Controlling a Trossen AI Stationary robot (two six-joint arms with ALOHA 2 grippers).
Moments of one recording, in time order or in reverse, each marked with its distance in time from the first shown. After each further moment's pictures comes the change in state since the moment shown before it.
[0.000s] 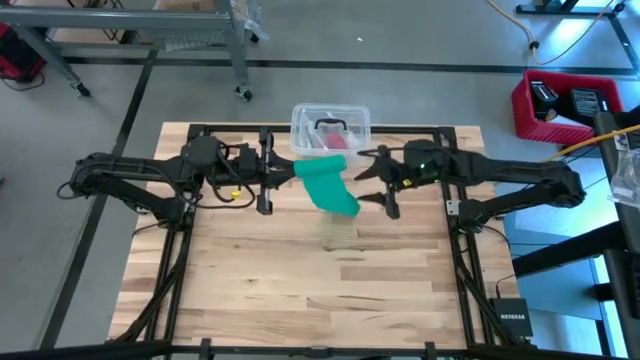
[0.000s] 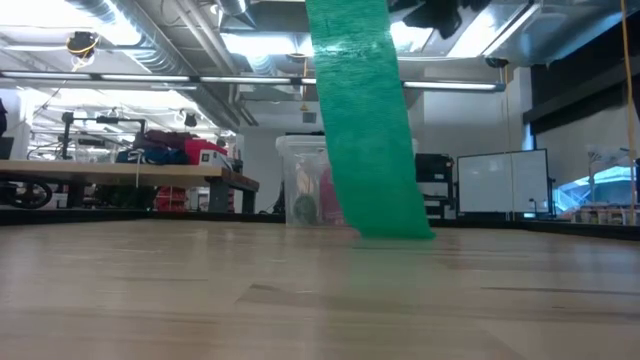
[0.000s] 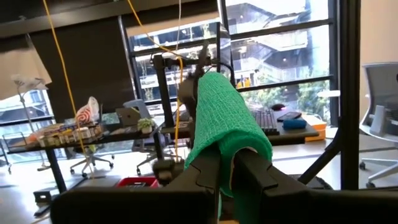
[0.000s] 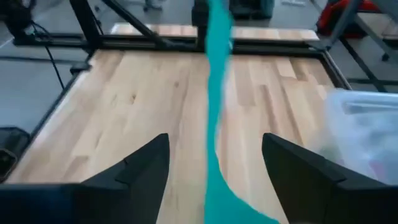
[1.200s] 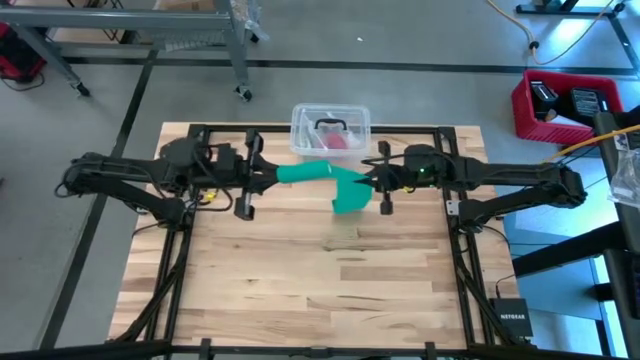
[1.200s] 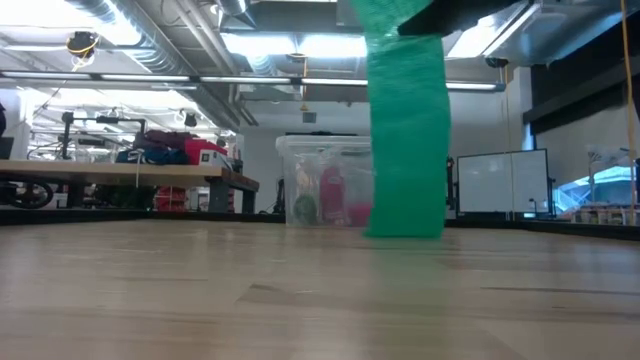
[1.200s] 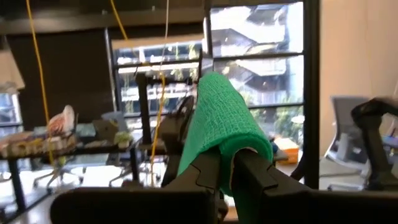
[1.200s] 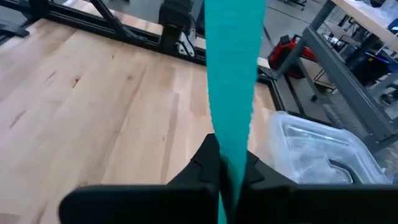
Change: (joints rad) left arm -0.062 -0.084 0.000 0.001 0.016 -0.075; right arm -0.001 -0.016 -0.108 0.163 0.159 -0.264
